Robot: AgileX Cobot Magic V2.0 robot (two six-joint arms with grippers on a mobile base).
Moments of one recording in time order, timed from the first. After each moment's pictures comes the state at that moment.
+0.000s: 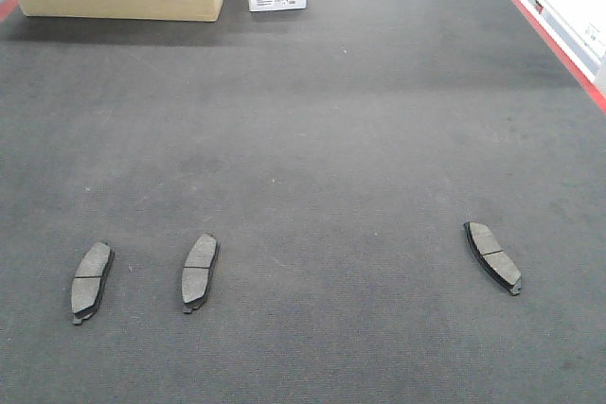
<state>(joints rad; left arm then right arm) -0.50 0.07 -0.47 0.15 0.82 -0.22 0.10 0.19 -0.35 0.20 0.34 -0.22</state>
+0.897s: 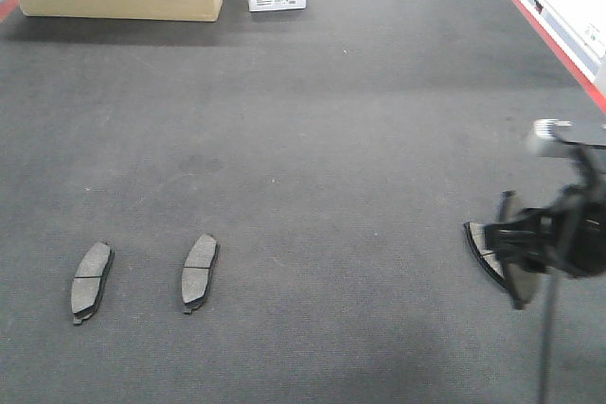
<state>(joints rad) -0.50 0.07 -0.47 0.15 0.83 -0.21 0.12 1.24 -0.84 0.21 0.77 -0.09</state>
